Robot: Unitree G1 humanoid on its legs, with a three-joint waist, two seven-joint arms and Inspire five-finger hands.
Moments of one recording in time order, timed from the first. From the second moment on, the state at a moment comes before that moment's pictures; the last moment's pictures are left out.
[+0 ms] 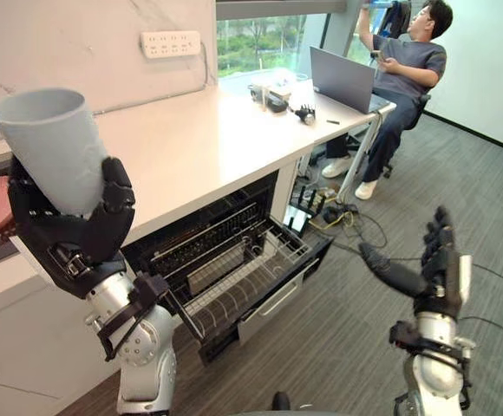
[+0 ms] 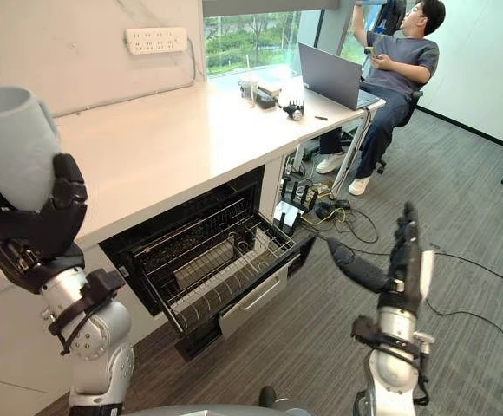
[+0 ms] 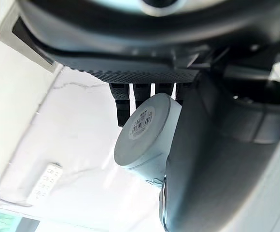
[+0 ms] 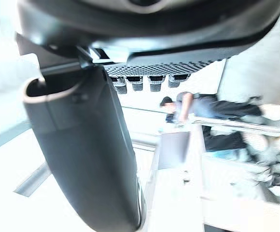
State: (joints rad) left arm 0.20 0.01 0.04 -0.35 -0.15 -0.52 0.55; right arm 0.32 -0.08 -0.24 -0.20 0.07 -0.29 -0.11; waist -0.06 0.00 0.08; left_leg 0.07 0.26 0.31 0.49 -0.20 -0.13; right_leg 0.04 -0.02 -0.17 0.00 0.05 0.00
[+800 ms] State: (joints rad) left arm 0.12 0.04 -0.06 -0.26 -0.04 -0.50 0.32; right arm 0.20 -0.07 -0.15 -0.43 0.54 -0.32 0.18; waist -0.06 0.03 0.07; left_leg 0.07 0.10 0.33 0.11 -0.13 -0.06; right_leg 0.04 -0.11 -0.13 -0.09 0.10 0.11
